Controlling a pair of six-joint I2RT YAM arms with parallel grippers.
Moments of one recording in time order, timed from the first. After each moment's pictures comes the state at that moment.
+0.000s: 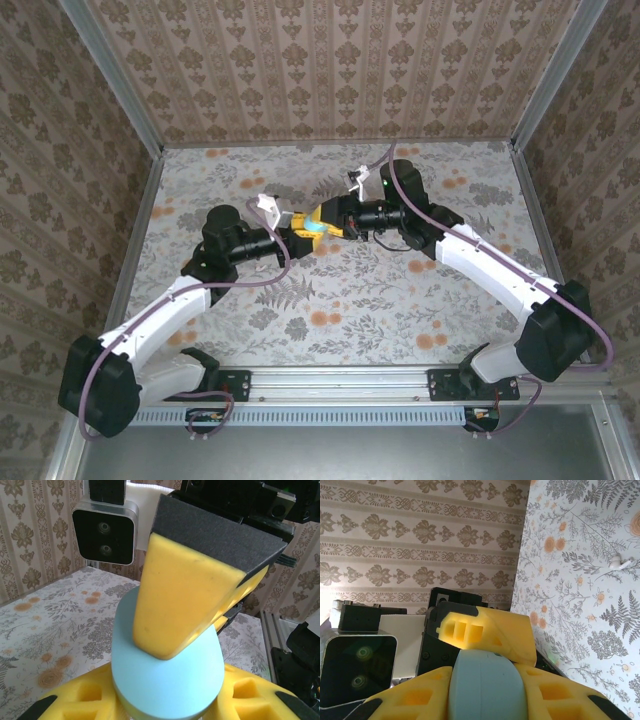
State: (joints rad) left arm -0.55 1.10 0.68 0.33 0.78 -0.09; right arm 0.57 1.42 1.18 -0.14 -0.76 1.10
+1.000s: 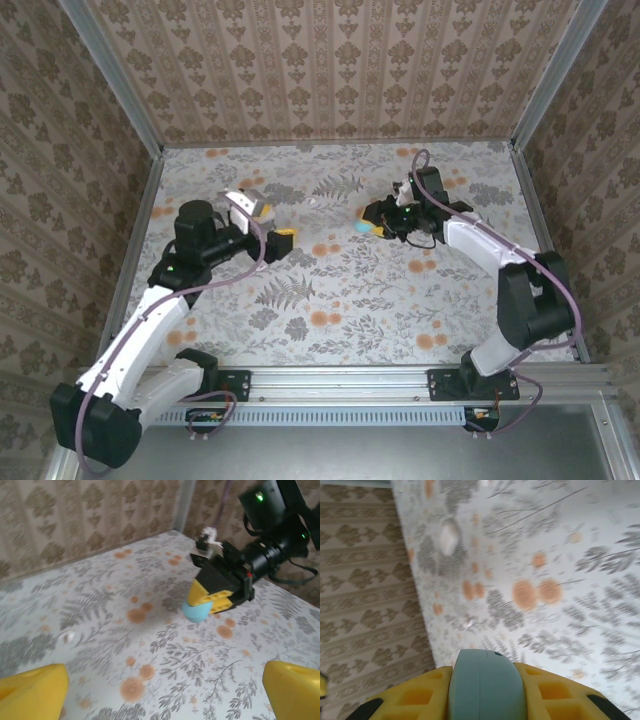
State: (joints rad) left arm -0.36 0.93 0.78 -0.17 0.58 -0.03; right arm 0.26 1.62 1.07 -0.28 -0.66 0.90
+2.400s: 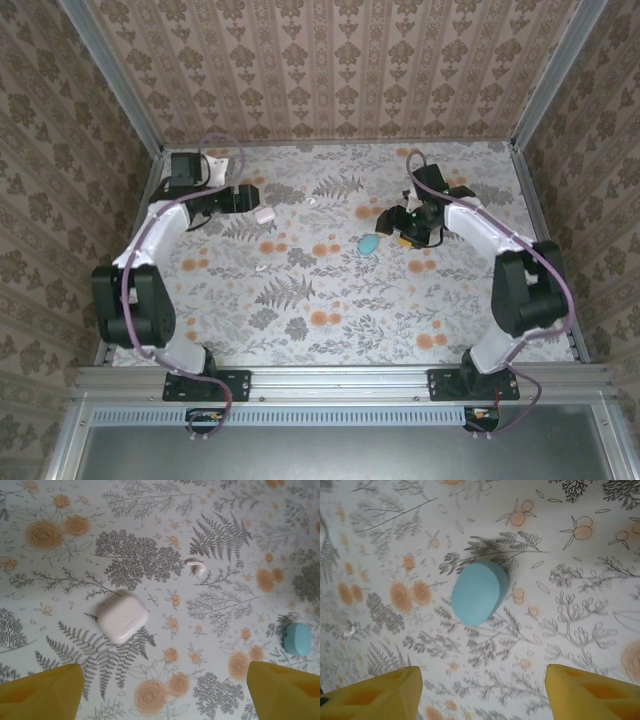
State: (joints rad) left arm -0.06 1.62 1.27 -0.53 0.50 -0.03; right arm 0.22 1.62 1.19 -0.73 -0.38 0.55
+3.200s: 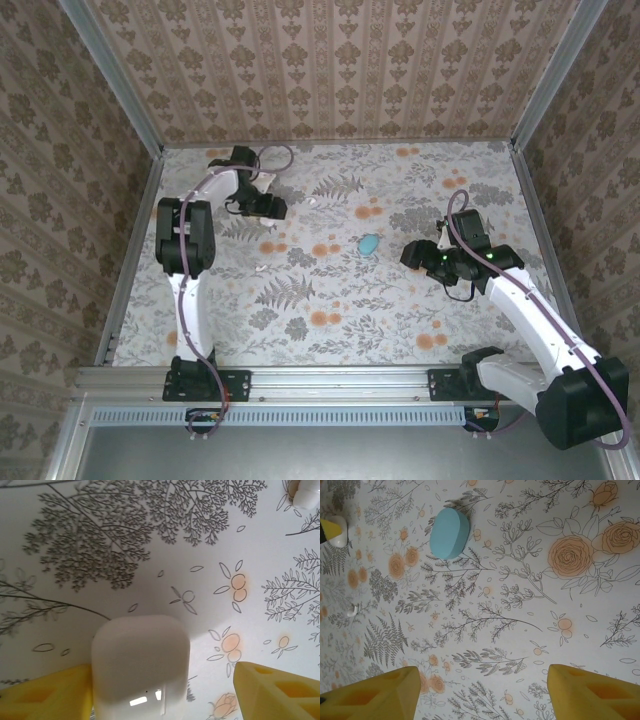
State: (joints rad) left arm -0.23 2.22 1.75 -0.87 0.34 0.12; right arm 0.22 1.05 0.80 -0.74 -0.28 0.66
